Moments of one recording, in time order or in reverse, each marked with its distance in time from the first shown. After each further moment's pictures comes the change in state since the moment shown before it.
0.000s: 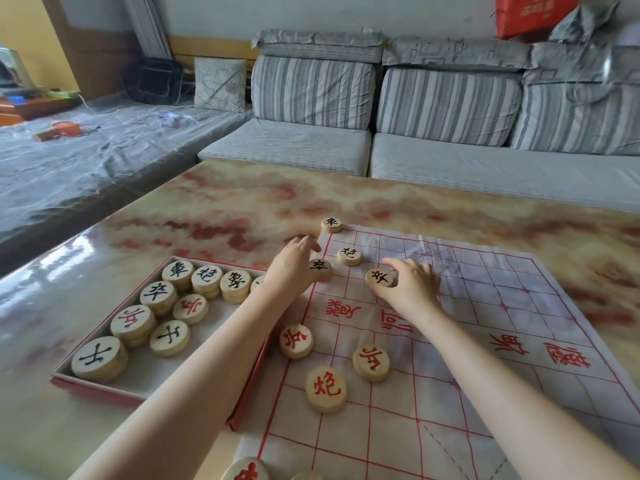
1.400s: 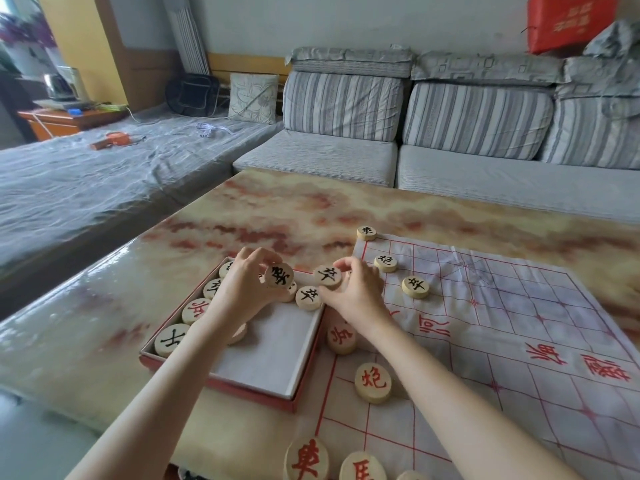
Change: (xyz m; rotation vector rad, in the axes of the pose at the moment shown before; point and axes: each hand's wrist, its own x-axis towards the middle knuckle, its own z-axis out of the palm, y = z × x) left_hand -0.088 -0.078 -0.080 -0.102 0.292 -0.052; right_hand -0.046 -0.122 0.038 0.475 -0.022 -0.190
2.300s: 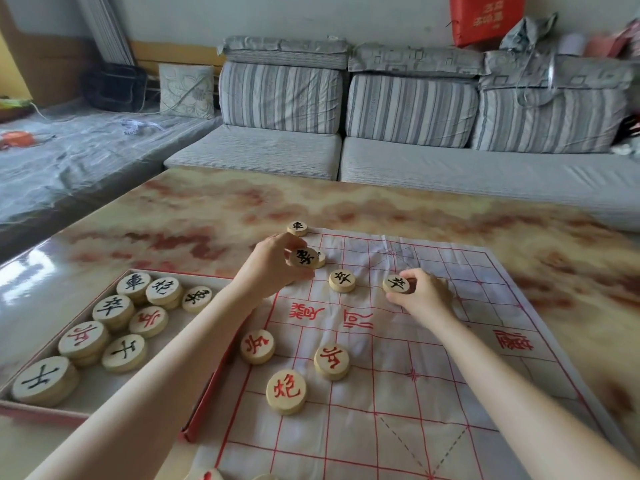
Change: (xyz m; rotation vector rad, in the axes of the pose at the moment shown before) left_hand 0.044 0.109 0.094 -0.092 -0.263 0.112; right_hand 0.002 0.138 -0.148 -0.329 0.160 0.423
